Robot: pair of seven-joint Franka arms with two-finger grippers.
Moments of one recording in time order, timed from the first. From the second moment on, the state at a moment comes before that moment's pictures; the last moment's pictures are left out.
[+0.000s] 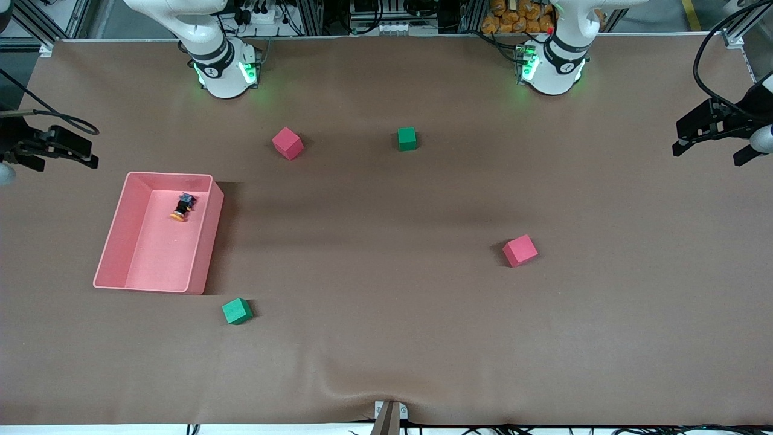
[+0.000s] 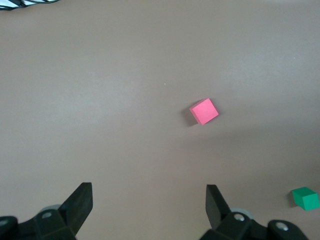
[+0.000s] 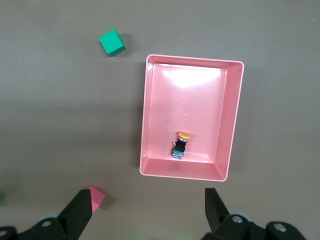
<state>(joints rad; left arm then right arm) -0.03 0.00 -0.02 -1.47 -0.03 1.55 0.13 -0.02 0.06 -0.01 -1.47 0.02 1.47 -0.06</state>
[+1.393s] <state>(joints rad) -0.03 0.01 -0.02 -1.47 -0.03 1.55 0.13 -0.08 0.05 -0.03 -2.09 0.02 1.90 -0.12</state>
